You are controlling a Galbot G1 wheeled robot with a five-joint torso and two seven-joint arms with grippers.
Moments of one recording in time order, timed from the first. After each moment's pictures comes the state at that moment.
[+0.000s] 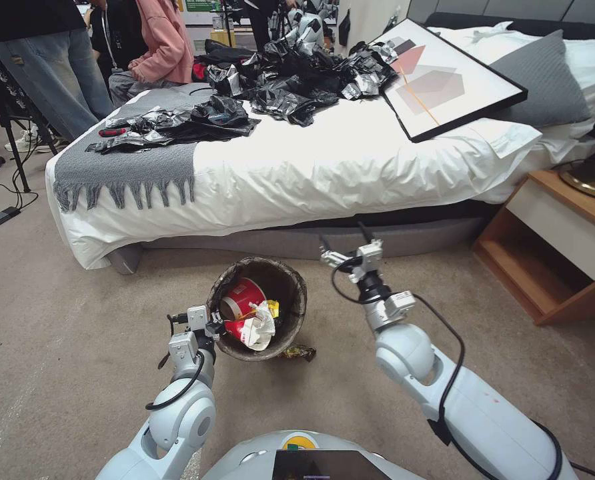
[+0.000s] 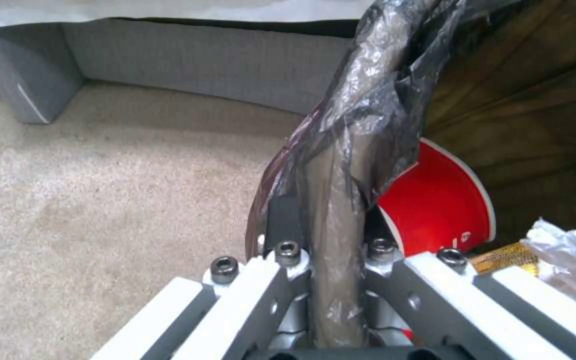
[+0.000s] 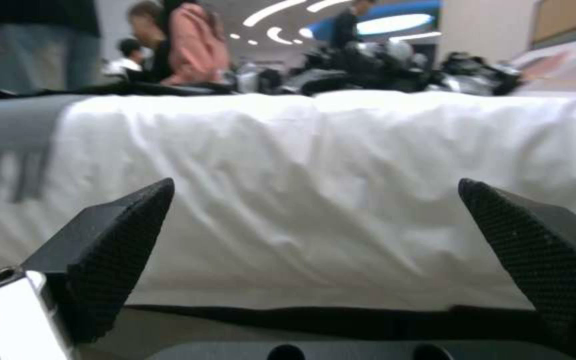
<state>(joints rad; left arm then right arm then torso) 1.52 -1.16 -0.25 -2.16 -0.54 0.29 -0.63 -1.13 0.93 0.05 2.03 0.41 0.16 0.41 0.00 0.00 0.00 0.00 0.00</state>
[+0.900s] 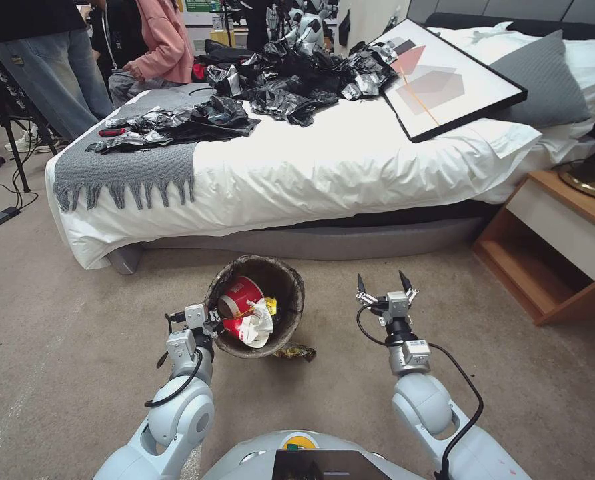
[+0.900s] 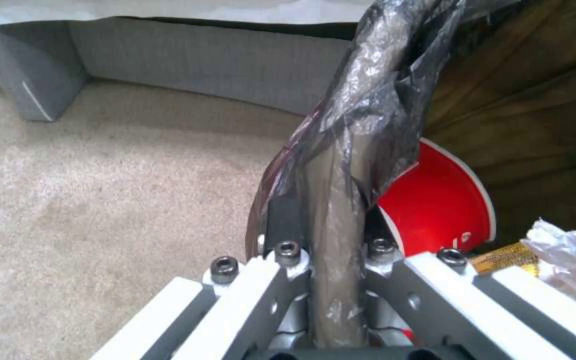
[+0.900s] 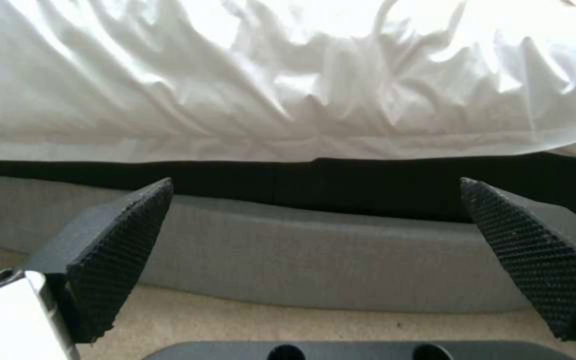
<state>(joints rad) 1.51 -1.16 -0.26 -2.15 -0.57 0.28 -0.64 -1.43 1.07 0.22 1.92 0.17 0.20 0.45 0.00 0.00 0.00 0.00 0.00</state>
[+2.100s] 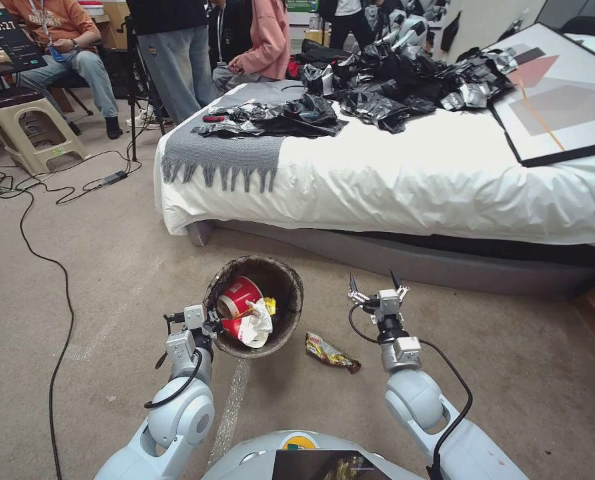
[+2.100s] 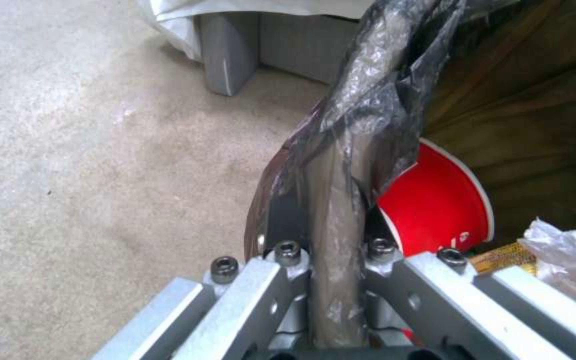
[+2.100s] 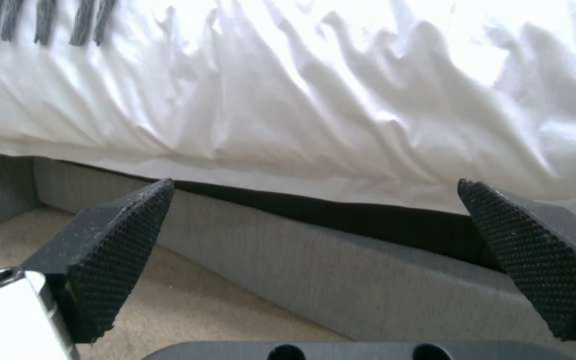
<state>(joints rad) 1.52 -1.16 -0.26 -2.16 -0.55 0.28 -0.64 -1.39 1.06 0.18 1.90 0.17 0.19 0.45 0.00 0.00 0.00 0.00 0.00</state>
